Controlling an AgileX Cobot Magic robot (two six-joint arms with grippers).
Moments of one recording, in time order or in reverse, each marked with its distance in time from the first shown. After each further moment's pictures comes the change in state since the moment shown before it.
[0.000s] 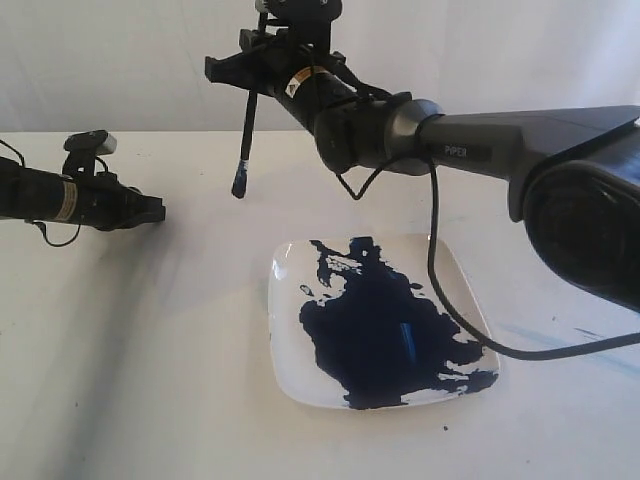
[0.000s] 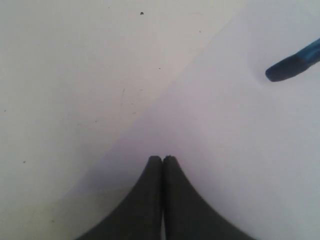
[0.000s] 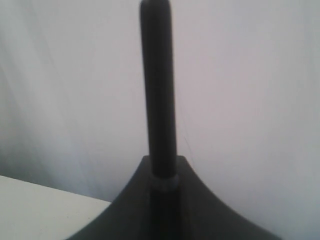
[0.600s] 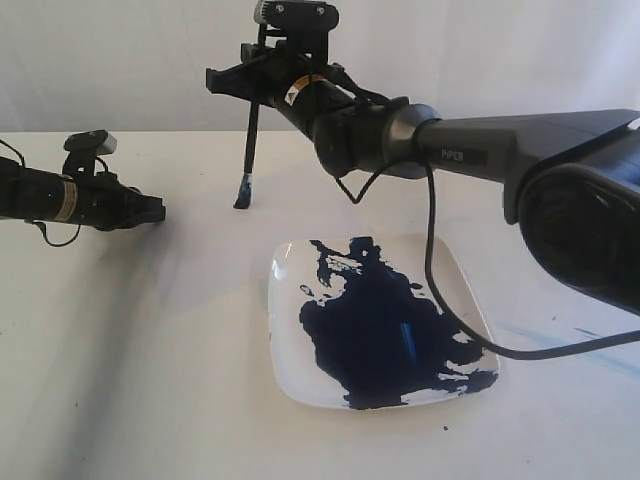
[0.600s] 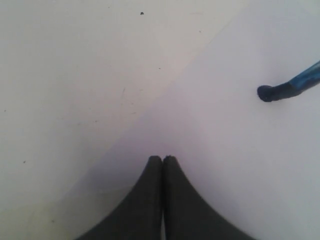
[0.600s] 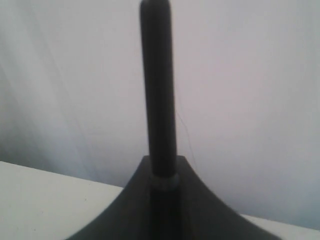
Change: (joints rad) left arm 0.000 0.000 0.000 0.000 0.000 0.000; right arm 0.000 0.012 -0.005 0.004 0.053 0.000
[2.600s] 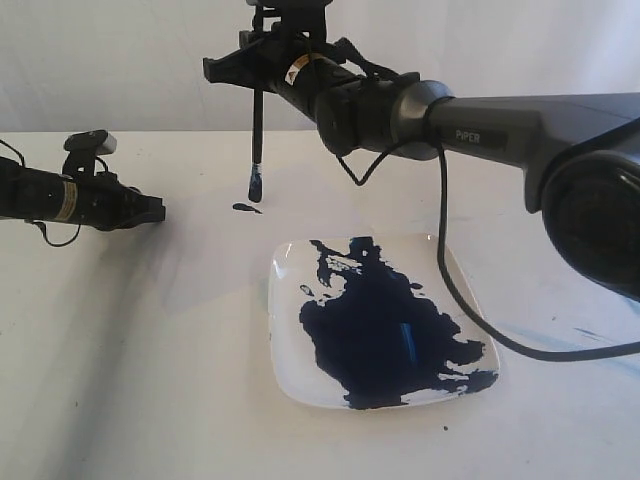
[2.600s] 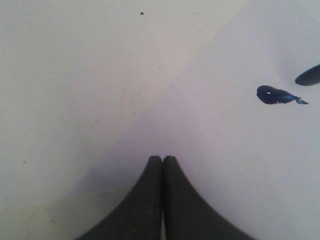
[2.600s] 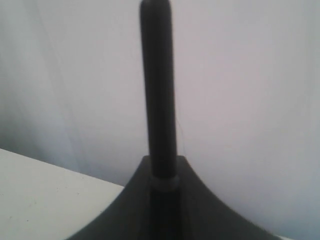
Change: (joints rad) left arm 0.000 0.000 0.000 0.000 0.000 0.000; right arm 0.000 -0.057 0.000 0.000 0.086 -0.087
